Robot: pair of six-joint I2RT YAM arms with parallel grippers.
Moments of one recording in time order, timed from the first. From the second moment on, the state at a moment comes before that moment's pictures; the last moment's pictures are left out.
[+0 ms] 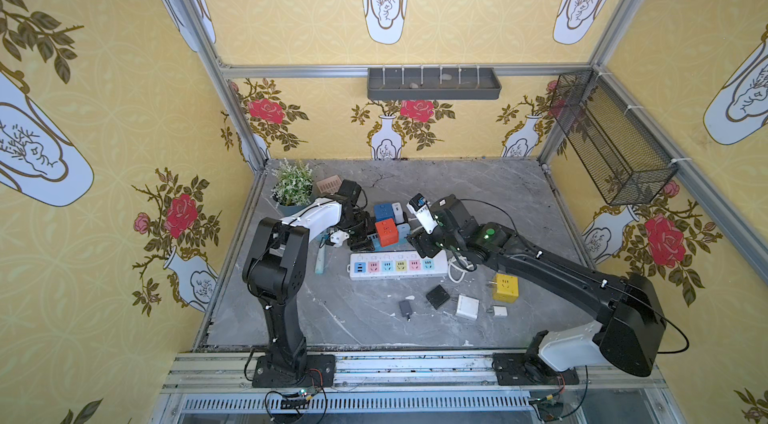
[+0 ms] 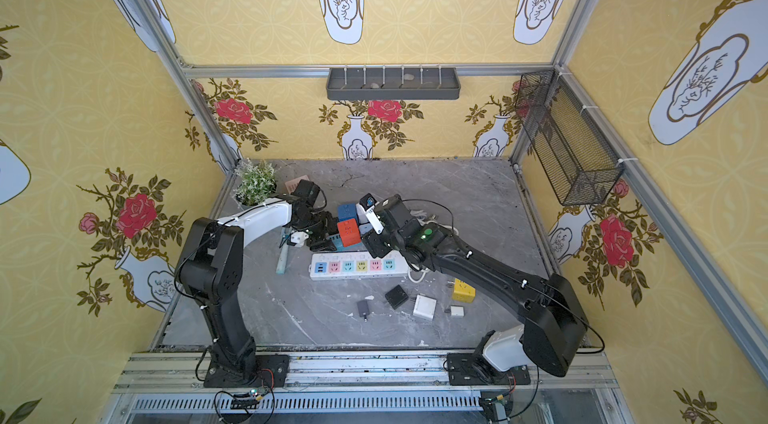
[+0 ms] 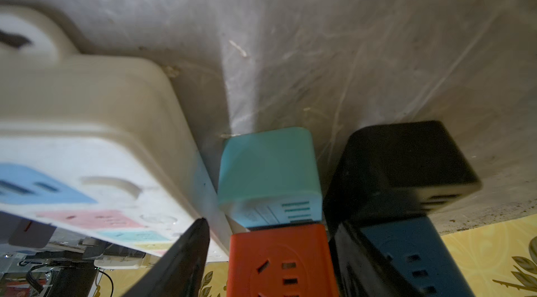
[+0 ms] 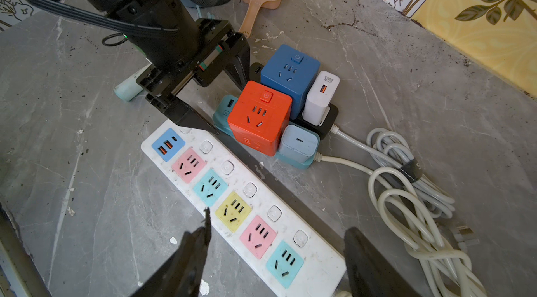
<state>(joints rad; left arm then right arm) -0.35 1.91 1.30 -0.70 0.39 -2.04 0.91 1.42 1.12 -0.44 0.06 0.02</state>
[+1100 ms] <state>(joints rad) -0.37 2.02 1.39 -0.74 0.37 -2.04 0.94 1.41 1.09 -0.43 0.06 0.05</state>
